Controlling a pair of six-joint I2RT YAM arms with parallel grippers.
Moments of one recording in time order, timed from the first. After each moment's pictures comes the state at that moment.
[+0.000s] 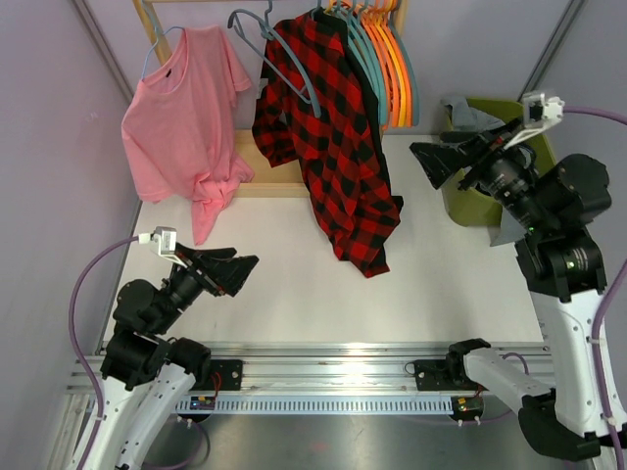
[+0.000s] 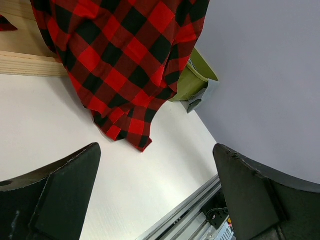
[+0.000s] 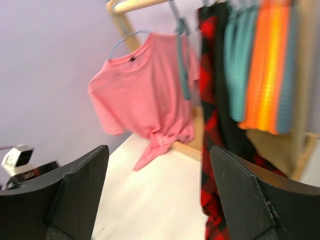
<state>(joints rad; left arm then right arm) -0.38 0.24 0.61 -0.32 0.28 -0.67 0.21 0.96 1.52 -0.35 -0.39 0.41</state>
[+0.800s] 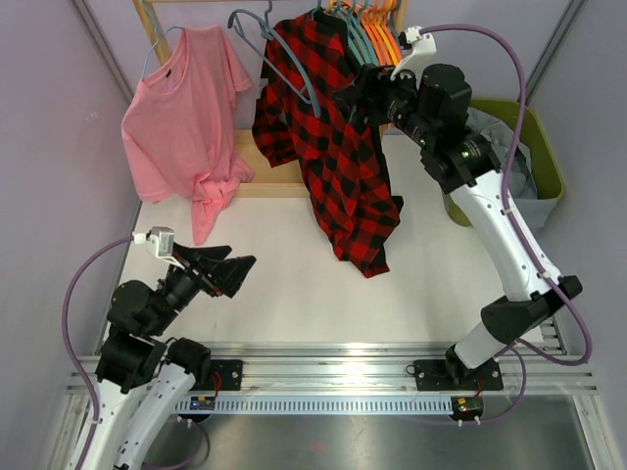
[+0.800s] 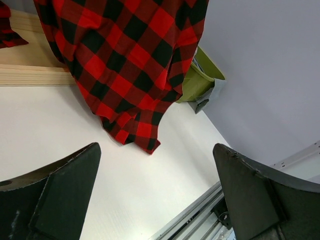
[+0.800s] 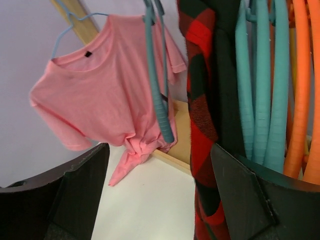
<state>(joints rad) -0.38 0.25 0.65 -0.34 0.28 -0.60 0.51 1.58 1.99 -0.38 -0.12 0.32</state>
